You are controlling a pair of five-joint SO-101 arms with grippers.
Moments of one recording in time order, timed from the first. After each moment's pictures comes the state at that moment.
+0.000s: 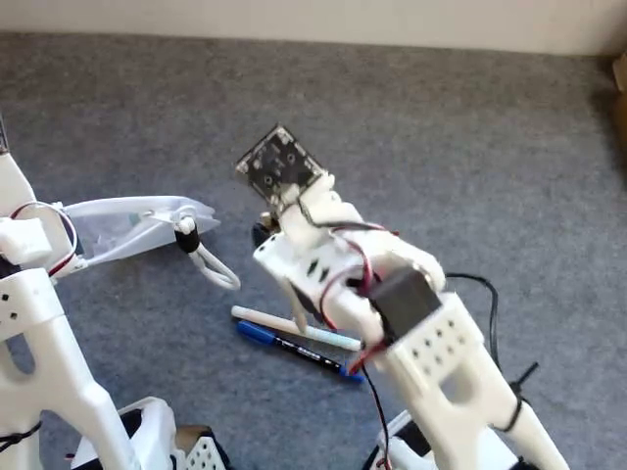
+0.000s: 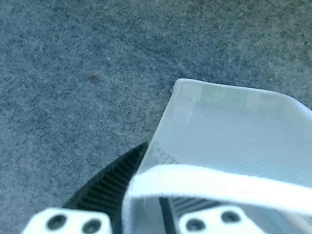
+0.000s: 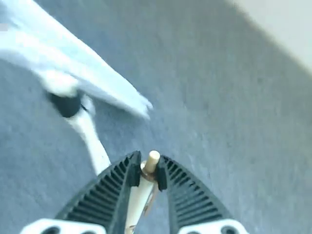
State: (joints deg) left arm -34.0 -27.3 17.6 87.9 3.6; right arm -42.0 -41.6 21.6 61.5 14.1
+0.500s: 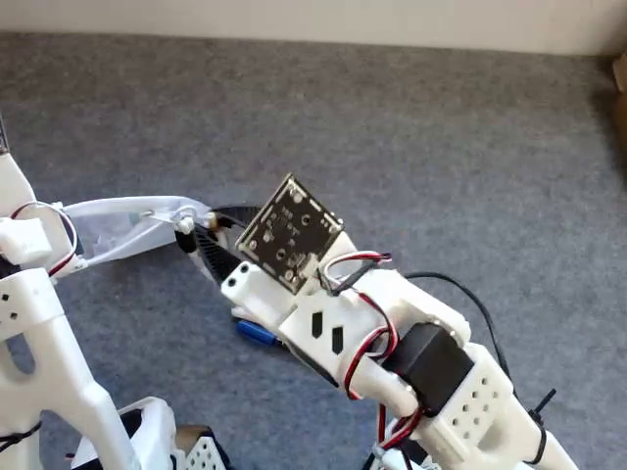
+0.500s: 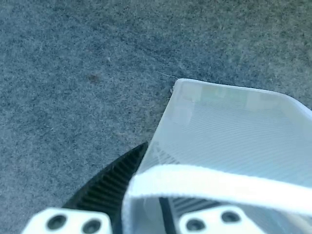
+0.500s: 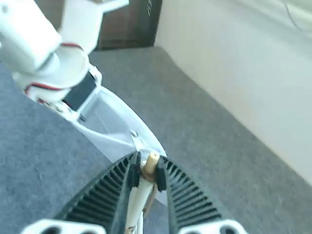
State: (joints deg) left arm -34.0 -27.3 17.6 87.9 3.6; right arm -52.4 -50.5 21.6 49.2 14.1
